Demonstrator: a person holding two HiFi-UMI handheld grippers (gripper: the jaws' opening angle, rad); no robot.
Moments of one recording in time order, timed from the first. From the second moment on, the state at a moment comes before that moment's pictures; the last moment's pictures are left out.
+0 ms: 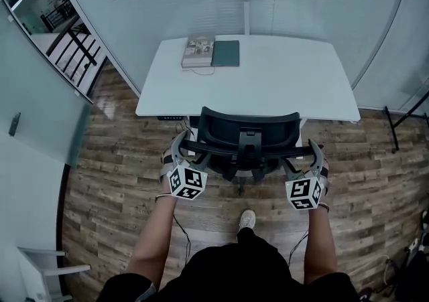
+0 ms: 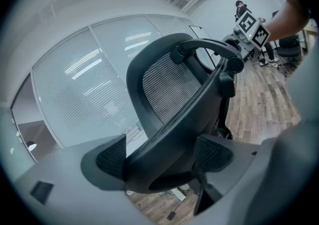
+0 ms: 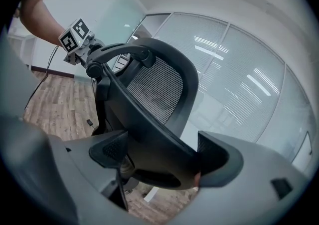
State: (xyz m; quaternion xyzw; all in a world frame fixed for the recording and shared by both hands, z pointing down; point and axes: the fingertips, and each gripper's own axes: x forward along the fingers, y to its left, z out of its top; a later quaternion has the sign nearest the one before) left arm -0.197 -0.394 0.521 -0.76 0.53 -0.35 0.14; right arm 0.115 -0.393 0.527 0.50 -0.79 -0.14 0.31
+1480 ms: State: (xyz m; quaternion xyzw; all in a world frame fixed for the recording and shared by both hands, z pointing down) left arm -0.204 -0.554 0.528 -0.75 0.54 -0.36 0.13; right arm 0.108 -0.567 0.537 0.46 -0.81 -0.17 0.32
